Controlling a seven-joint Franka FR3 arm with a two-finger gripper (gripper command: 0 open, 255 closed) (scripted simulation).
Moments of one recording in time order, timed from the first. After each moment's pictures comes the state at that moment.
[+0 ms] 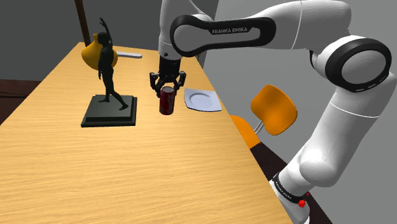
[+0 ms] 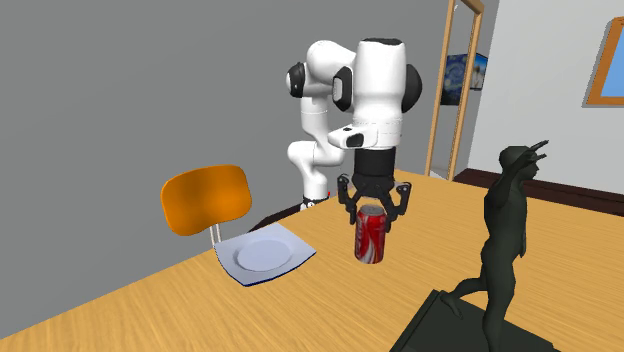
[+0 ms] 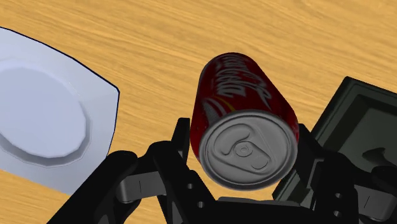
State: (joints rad) arm 0.15 0.21 0.42 -1.69 -0.08 1.88 0.70
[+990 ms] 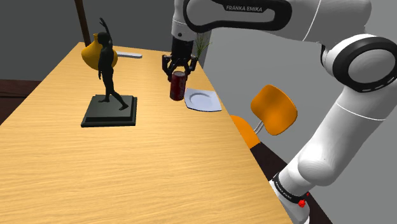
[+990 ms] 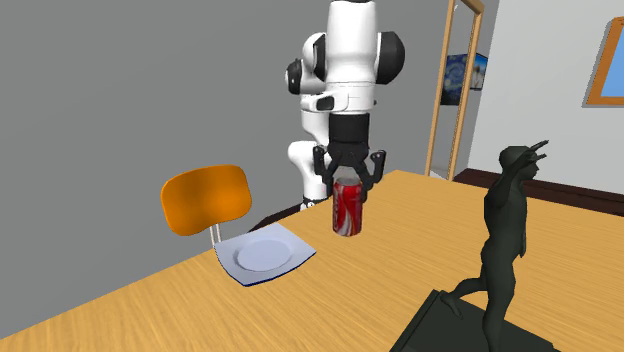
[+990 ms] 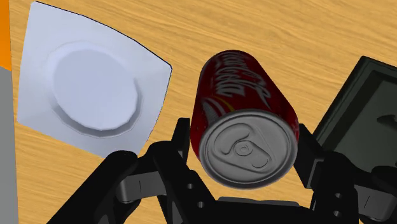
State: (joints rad) arm 0.09 0.14 0.39 -1.62 -0.04 1.75 0.60
